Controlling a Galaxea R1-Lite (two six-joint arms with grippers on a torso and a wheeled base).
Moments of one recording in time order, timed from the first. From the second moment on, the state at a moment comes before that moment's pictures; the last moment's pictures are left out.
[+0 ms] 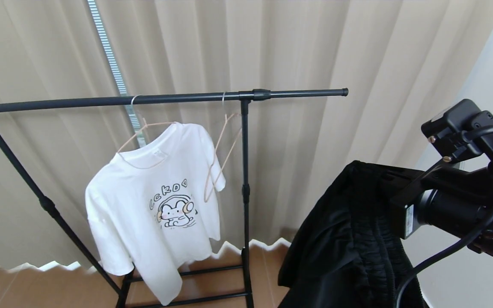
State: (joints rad) left arm -0.01 0.00 -0.01 0.03 -0.12 0.00; right arm 0.75 1.33 -0.71 -0.39 -0.32 -0.16
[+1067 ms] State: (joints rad) left arm -0.01 0.00 -0.01 0.03 -0.12 0.00; right arm 0.75 1.32 -0.70 -0.39 -0.33 -0.20
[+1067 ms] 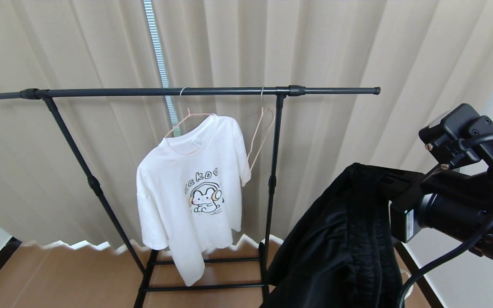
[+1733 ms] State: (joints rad) left arm -0.01 0.00 -0.02 0.05 -0.12 0.01; right arm 0.75 1.33 -0.69 -0.39 -0.34 -0.23
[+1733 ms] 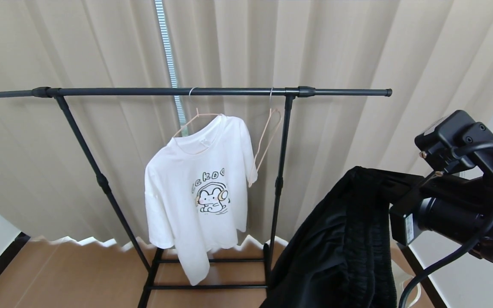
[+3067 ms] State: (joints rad) left arm -0.79 1.70 -0.98 -0.11 0.07 -0.53; right arm 0.70 1.78 -1.31 -0.22 -0.41 0.36
